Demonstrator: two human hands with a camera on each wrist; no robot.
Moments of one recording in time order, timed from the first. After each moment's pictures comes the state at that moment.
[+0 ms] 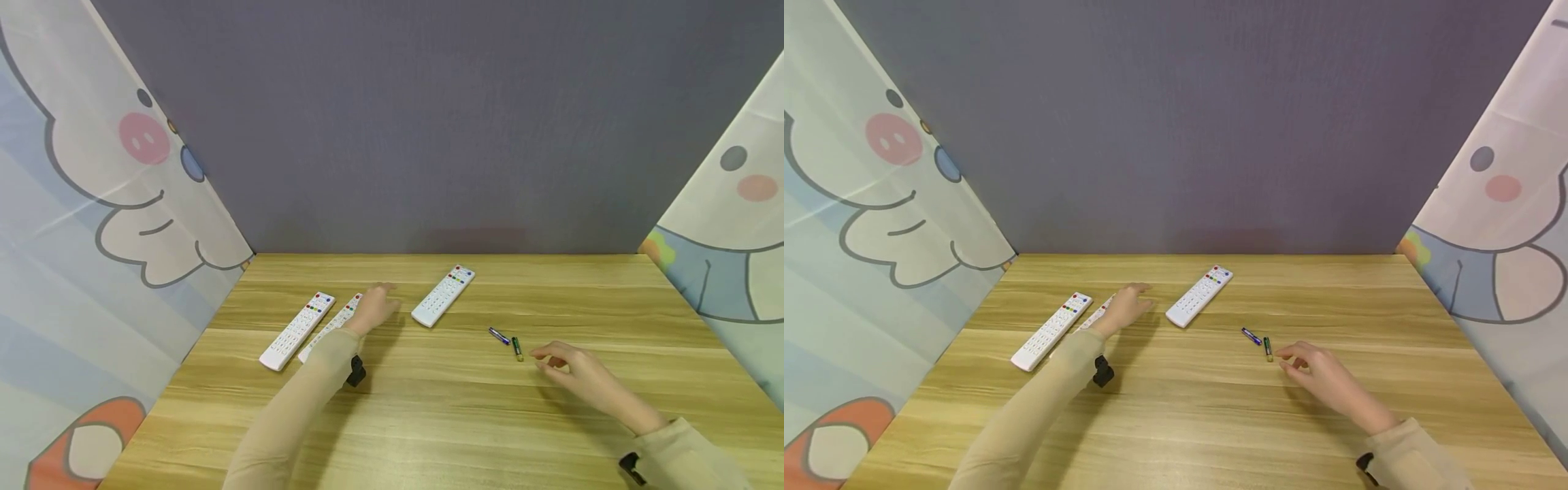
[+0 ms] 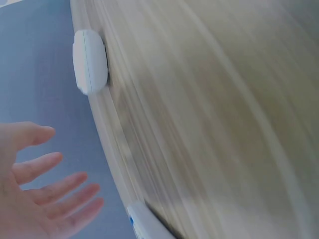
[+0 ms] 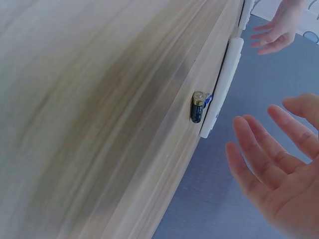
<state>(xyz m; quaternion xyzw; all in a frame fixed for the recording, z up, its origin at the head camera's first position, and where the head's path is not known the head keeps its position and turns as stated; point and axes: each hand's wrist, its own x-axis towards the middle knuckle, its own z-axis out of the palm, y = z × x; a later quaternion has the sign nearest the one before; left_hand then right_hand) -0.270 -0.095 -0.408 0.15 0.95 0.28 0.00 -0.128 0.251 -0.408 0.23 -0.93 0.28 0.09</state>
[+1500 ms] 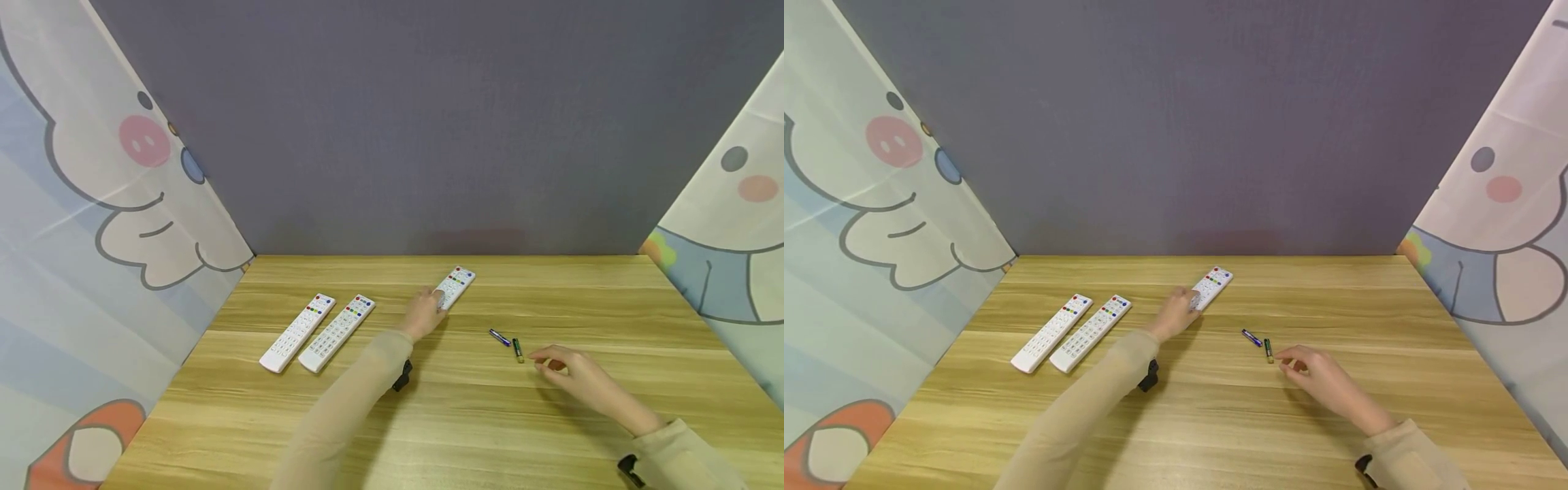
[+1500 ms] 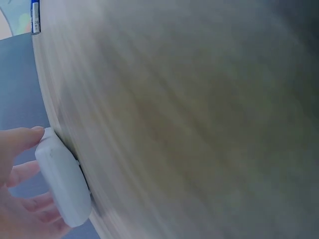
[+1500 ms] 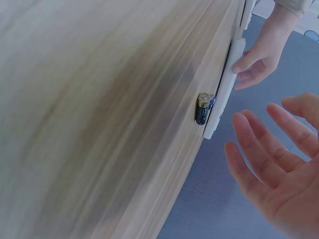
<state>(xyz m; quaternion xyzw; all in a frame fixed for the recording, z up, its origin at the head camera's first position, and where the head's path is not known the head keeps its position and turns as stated) -0.273 -0.008 -0.438 0.22 0.96 0.16 -0.04 -0.129 0.252 -0.408 0.21 -0.93 0.30 0.03</state>
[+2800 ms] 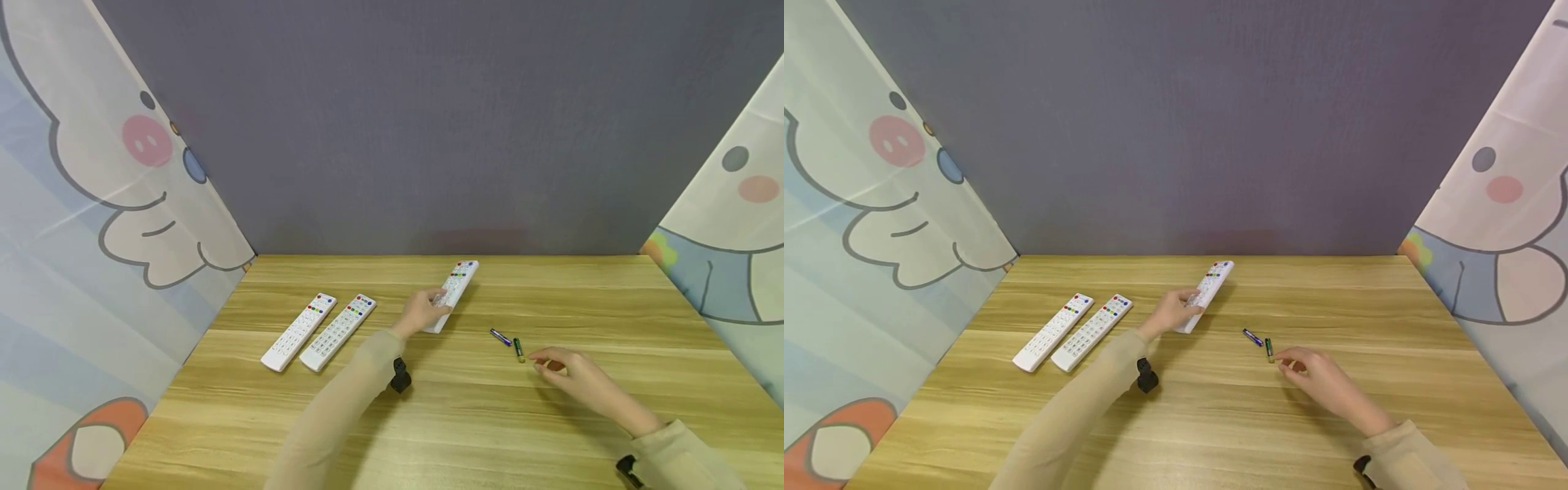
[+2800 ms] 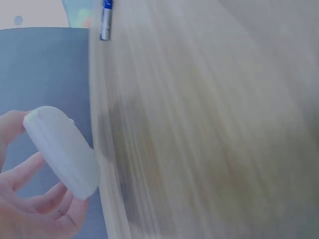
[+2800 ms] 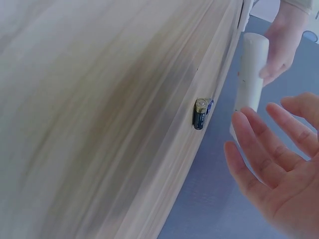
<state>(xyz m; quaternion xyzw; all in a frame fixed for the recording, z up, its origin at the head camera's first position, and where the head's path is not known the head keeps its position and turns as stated) -0.270 -0.017 -0.423 0.13 0.89 0.43 0.08 -0.129 0.250 -0.408 0.21 -0.93 0.31 0.03</state>
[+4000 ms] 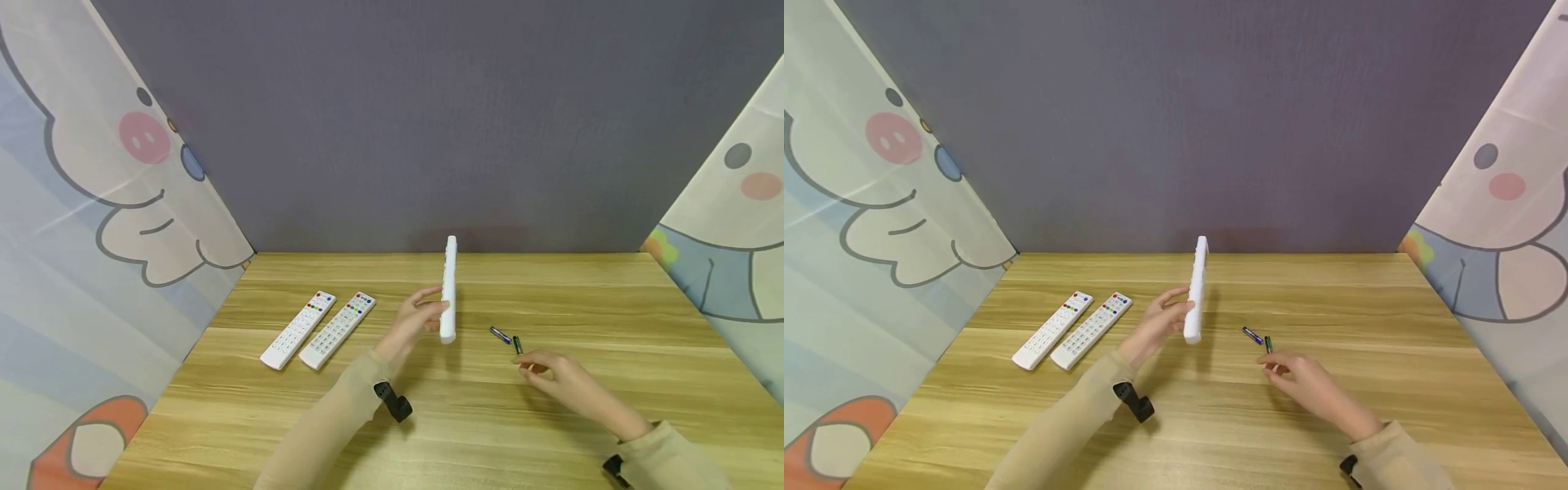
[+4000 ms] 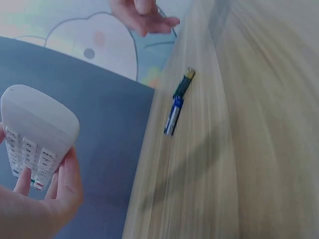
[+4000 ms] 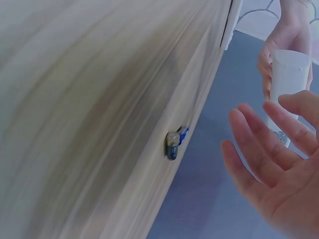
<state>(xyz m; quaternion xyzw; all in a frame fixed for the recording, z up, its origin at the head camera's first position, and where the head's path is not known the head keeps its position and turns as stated) -0.221 -0.025 -0.396 0.02 0.60 0.78 0.16 -0.125 0.228 -0.404 0.27 -0.91 0.30 0.05</state>
